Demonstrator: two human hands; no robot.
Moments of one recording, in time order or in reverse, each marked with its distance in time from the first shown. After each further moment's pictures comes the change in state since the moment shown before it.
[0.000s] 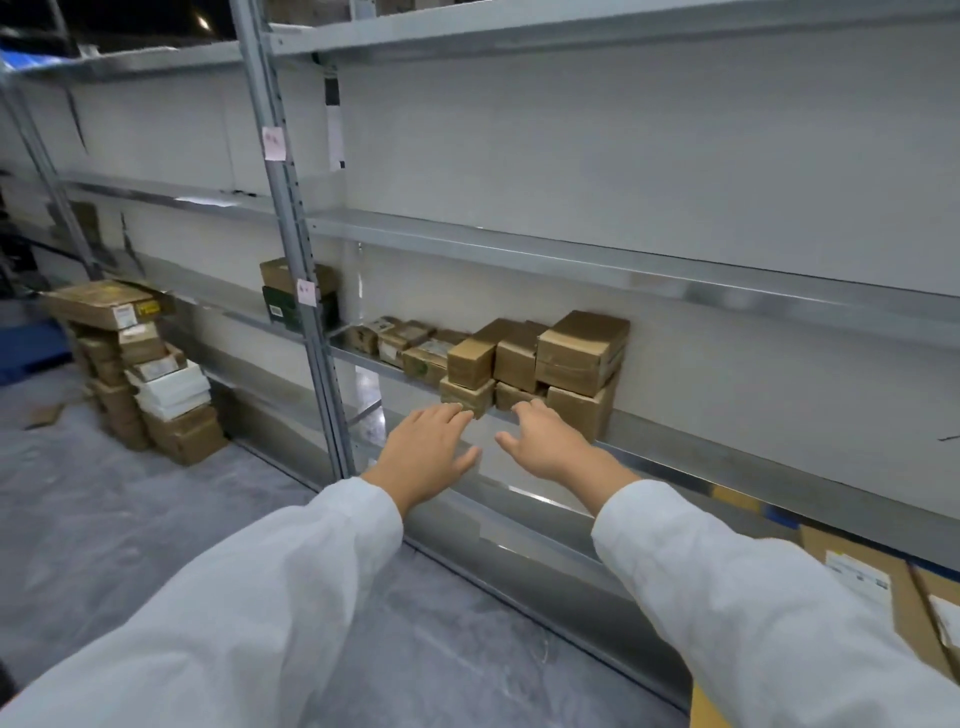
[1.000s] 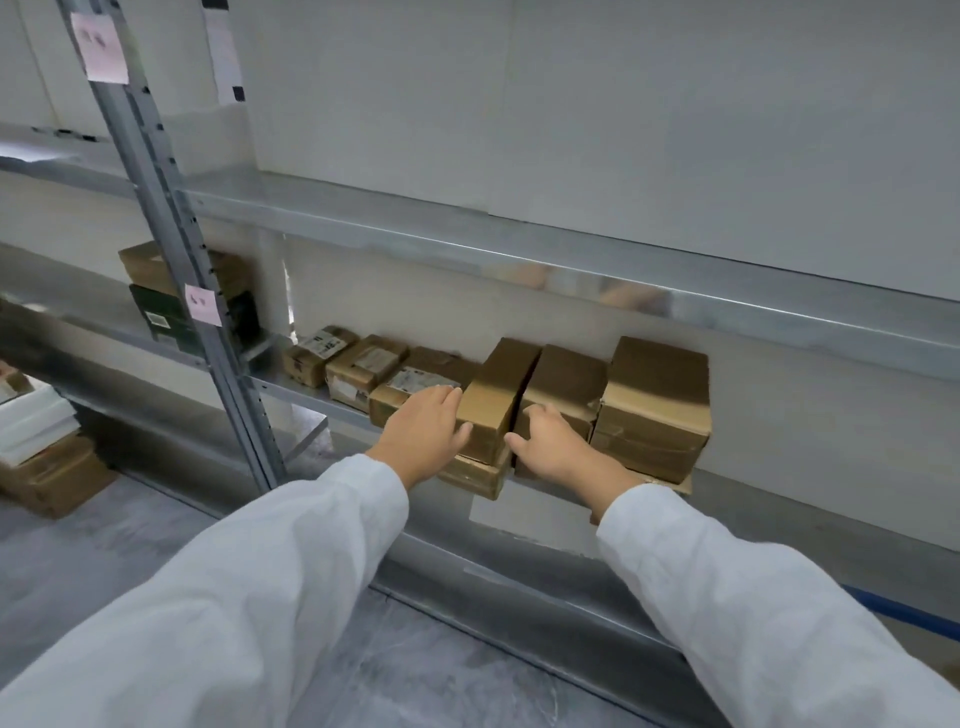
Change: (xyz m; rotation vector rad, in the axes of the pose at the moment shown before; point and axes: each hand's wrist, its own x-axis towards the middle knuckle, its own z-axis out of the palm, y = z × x) left_hand 0.283 -0.214 0.147 -0.169 -0.059 0.038; right_hand 0.322 0.029 0.055 0.129 -0.022 0.304
